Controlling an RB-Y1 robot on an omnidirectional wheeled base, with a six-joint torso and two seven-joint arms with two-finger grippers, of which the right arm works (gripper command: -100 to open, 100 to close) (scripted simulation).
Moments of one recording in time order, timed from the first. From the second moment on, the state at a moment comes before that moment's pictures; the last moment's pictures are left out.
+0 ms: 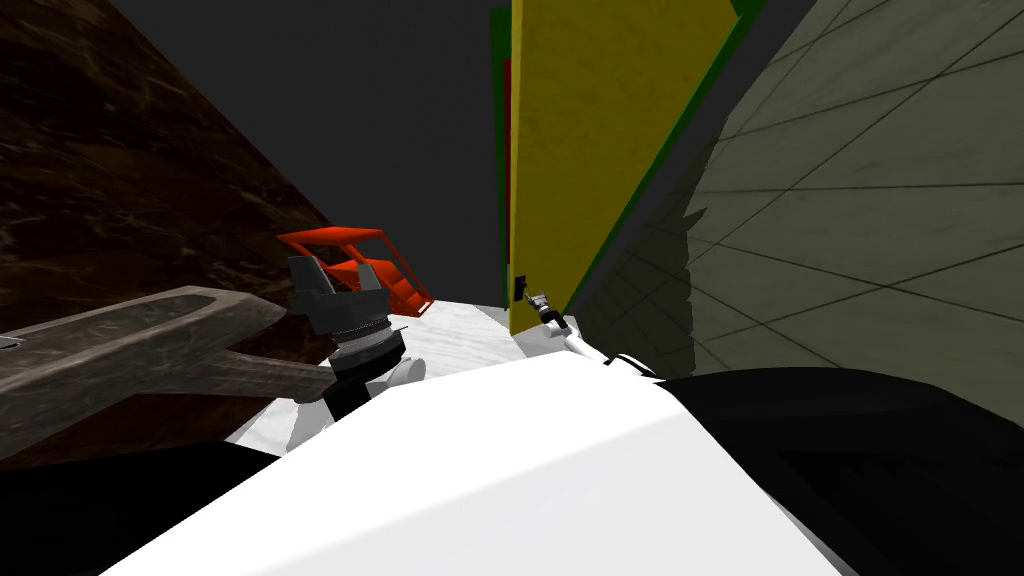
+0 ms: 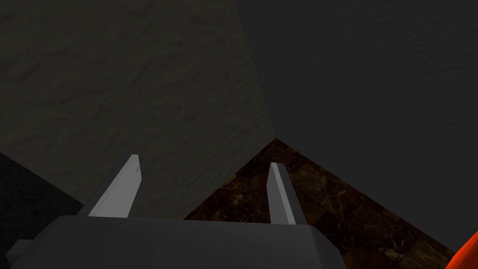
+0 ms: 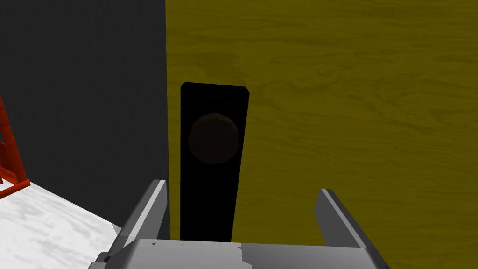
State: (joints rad) arm -0.12 -0.45 0.41 -1.19 -0.74 -0.42 -1.33
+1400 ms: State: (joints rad) arm -0.07 -0.58 0.43 -1.17 -0.75 -0.50 -1.47
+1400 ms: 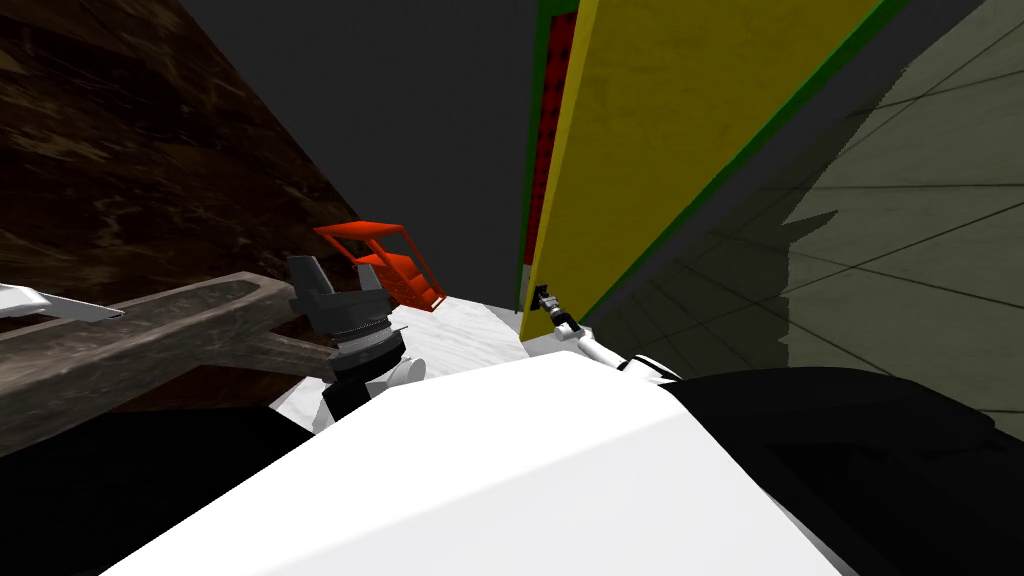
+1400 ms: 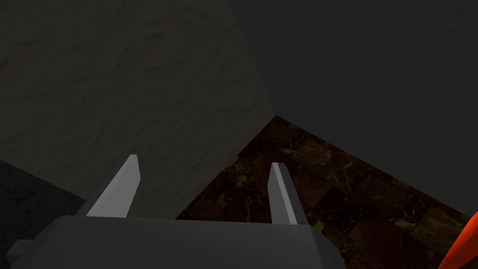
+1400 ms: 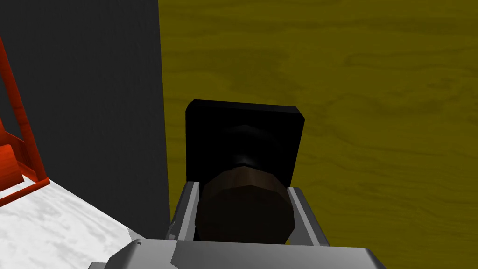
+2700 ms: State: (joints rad) arm -0.05 -0.51 0.46 -1.25 -0.82 -0.45 -1.30
